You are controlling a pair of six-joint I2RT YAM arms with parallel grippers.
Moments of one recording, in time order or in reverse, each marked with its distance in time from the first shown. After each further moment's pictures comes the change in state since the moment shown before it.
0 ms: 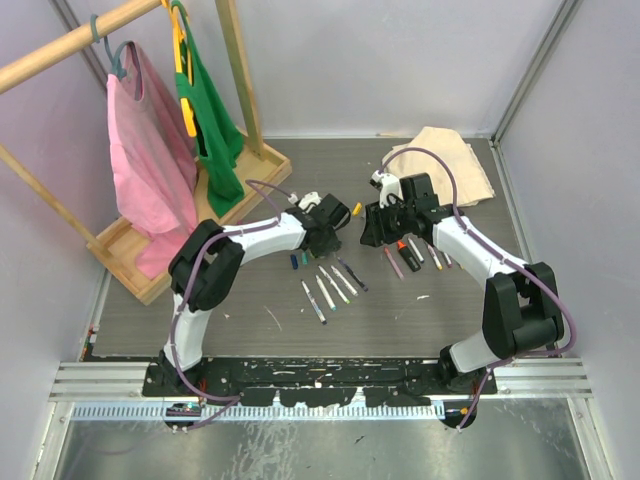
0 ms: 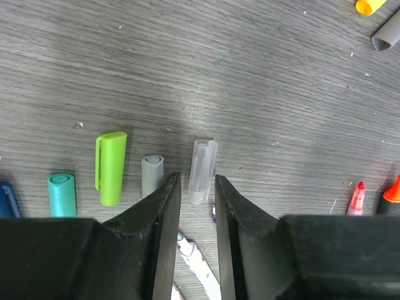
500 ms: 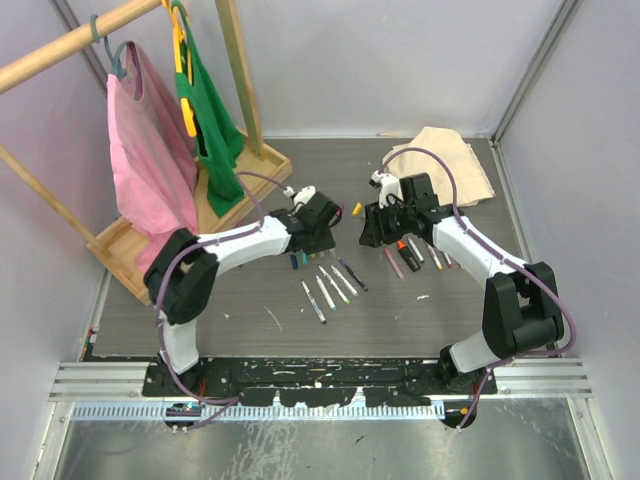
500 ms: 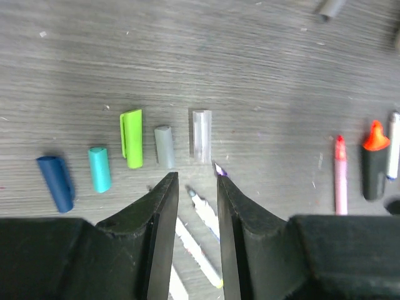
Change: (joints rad) left arm 0.000 -0.130 -0.086 0.020 -0.004 0.114; right arm -0.002 0.000 0.000 0.000 -0.019 0.000
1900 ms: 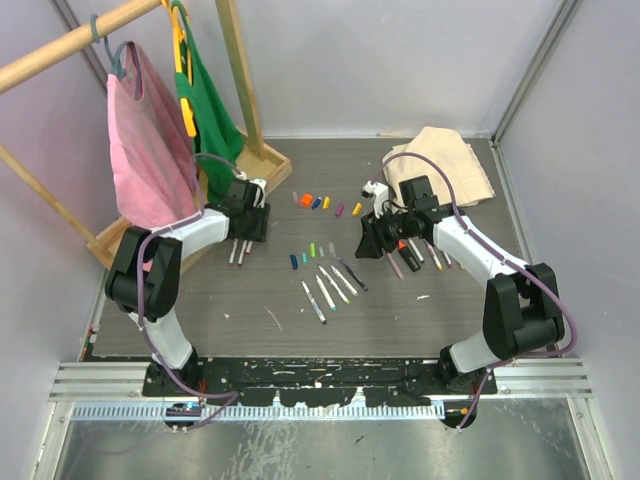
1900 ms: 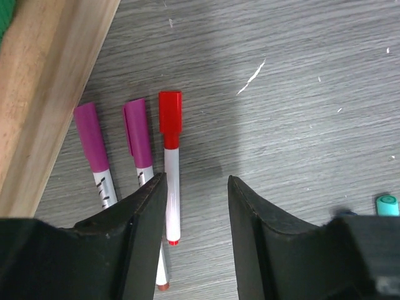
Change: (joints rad) left arm 0.437 -0.172 -0.304 0.190 0.189 0.827; right arm 0.000 -0.005 0.010 -0.121 -0.228 -0.214
